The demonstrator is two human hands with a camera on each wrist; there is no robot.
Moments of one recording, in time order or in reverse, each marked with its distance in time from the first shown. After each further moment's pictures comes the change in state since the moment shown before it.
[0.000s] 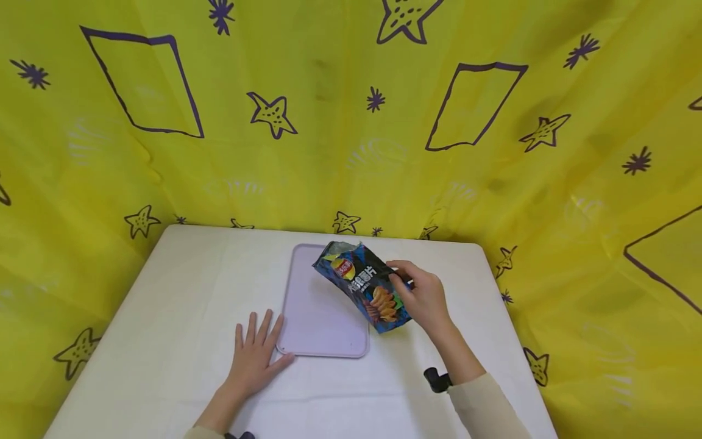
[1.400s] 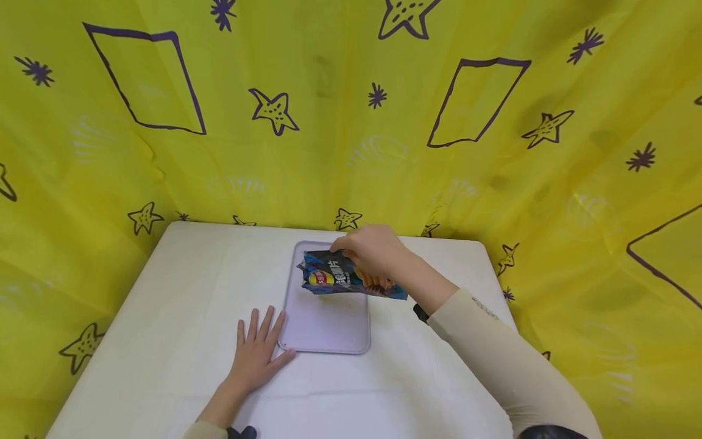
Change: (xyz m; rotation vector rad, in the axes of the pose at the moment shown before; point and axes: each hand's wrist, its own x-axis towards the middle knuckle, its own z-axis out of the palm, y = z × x) left_hand -0.002 0.000 0.001 0.010 -0.013 -0.012; right_hand 0.112 -0.083 0.005 -0.392 -0.599 -0.374
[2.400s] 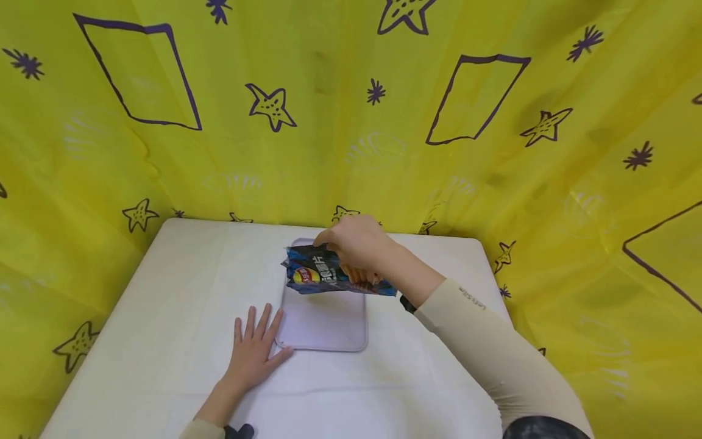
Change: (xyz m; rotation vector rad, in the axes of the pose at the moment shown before) left_hand 0.002 -0.001 0.002 0.012 -0.005 -0.005; right_hand 0.023 -0.018 -0.014 -0.075 -0.037 -0.060
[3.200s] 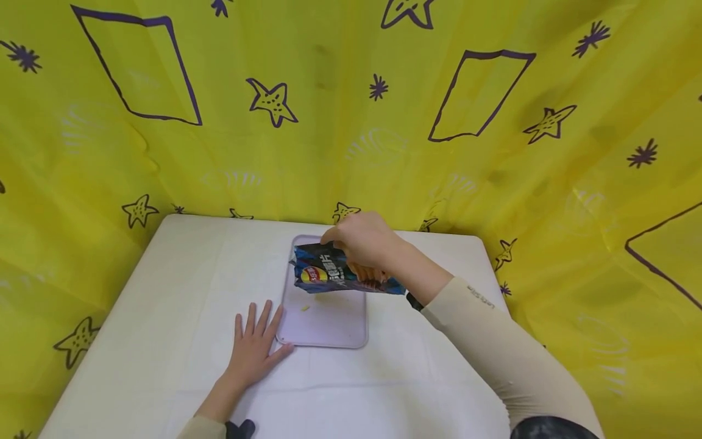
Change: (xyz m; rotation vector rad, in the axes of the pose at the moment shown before) left_hand -0.001 -0.001 -0.002 -0.007 -0.056 -0.022; right_hand -0.004 0.006 0.000 0.025 0.000 0.022
